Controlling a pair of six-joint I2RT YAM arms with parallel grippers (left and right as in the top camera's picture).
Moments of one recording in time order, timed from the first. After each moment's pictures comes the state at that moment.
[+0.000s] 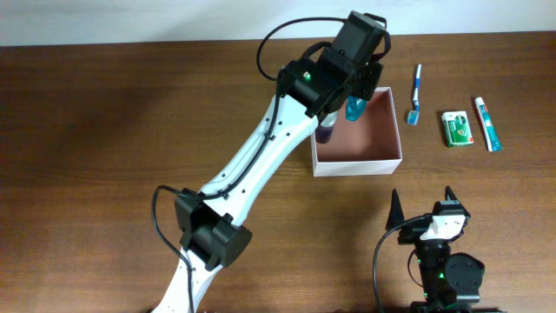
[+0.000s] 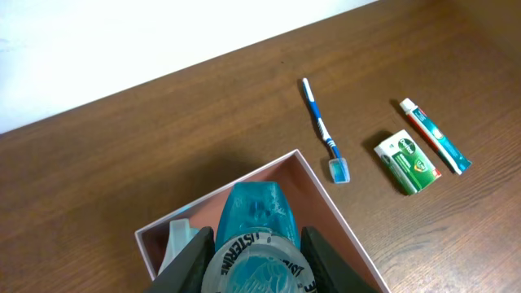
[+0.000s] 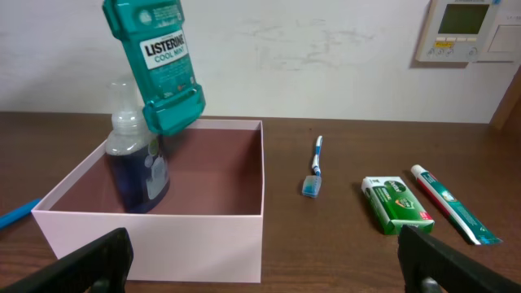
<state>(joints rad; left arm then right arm) -0.73 2.31 2.56 -0.94 -0.09 -0.23 -0.05 0.01 0.01 -0.07 -0.05 -0.03</state>
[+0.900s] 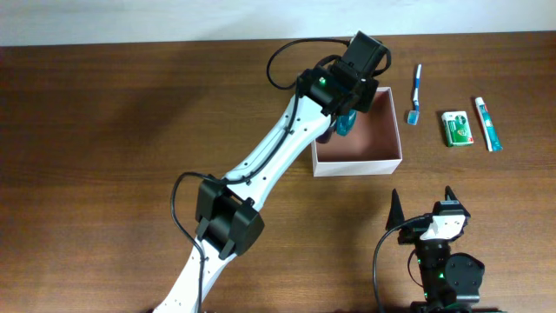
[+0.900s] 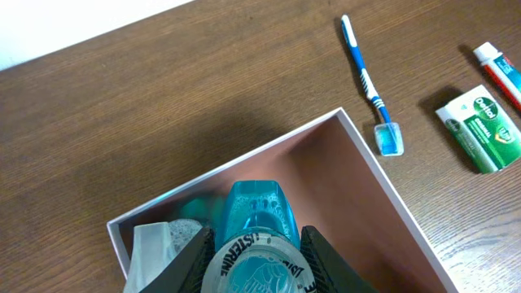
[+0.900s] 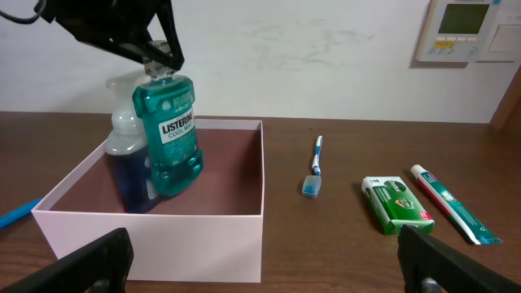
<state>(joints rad) -0.73 2.45 2.55 -0.93 -0.12 -0.23 -0.05 0.01 0.01 -0.07 -0.05 -0.03</state>
